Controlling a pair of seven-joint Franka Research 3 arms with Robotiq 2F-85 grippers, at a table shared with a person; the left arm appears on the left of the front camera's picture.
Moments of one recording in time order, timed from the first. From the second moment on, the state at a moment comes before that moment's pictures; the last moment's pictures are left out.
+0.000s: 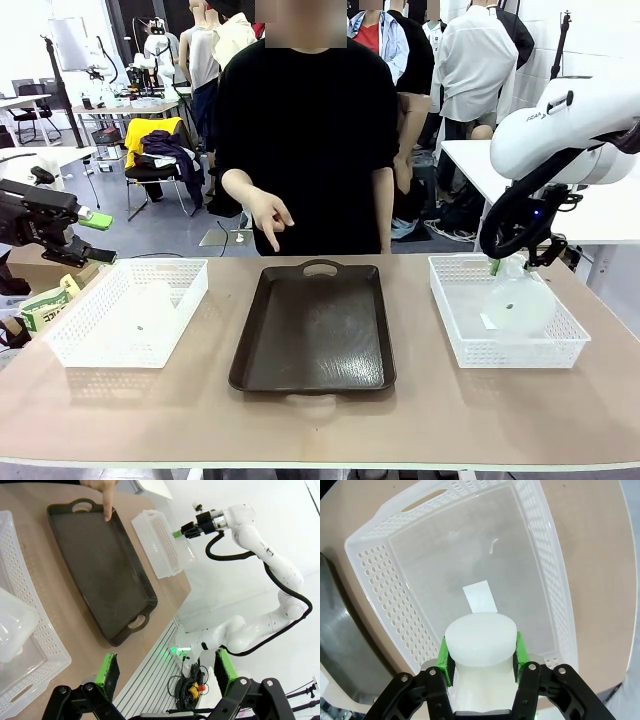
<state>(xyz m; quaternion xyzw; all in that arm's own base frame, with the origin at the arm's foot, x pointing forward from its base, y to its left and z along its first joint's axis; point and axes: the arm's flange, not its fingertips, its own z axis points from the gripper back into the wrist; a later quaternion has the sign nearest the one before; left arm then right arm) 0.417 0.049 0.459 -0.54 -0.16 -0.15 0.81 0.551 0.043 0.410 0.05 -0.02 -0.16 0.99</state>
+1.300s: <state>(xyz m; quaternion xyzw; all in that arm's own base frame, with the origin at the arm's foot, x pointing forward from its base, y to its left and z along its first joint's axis) 0.417 0.049 0.459 -0.54 -0.16 -0.15 0.81 0.542 0.103 0.467 0.06 -0.05 -0.09 0.99</state>
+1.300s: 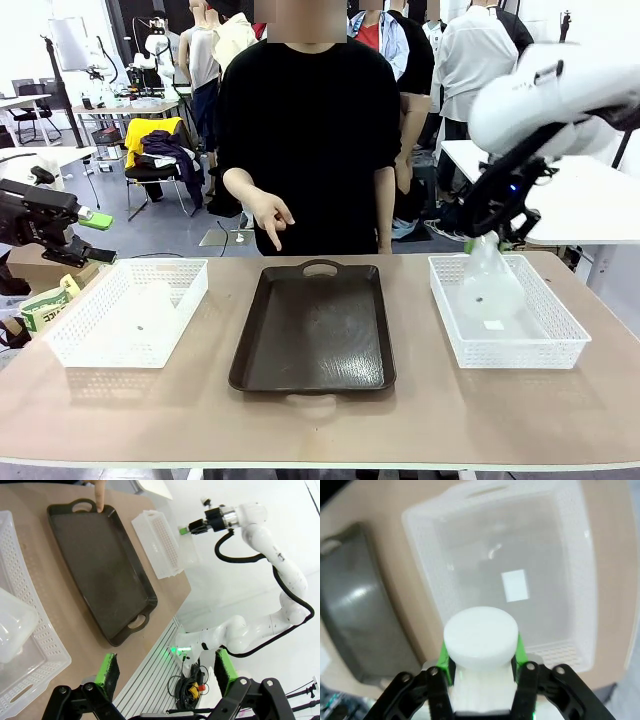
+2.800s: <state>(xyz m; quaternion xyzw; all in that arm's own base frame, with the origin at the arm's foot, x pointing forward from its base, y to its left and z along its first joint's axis) 0.417 0.049 0.459 -0.54 -0.16 -0.15 0.81 0.561 0.390 0.398 0.12 0.07 0.18 0.97</state>
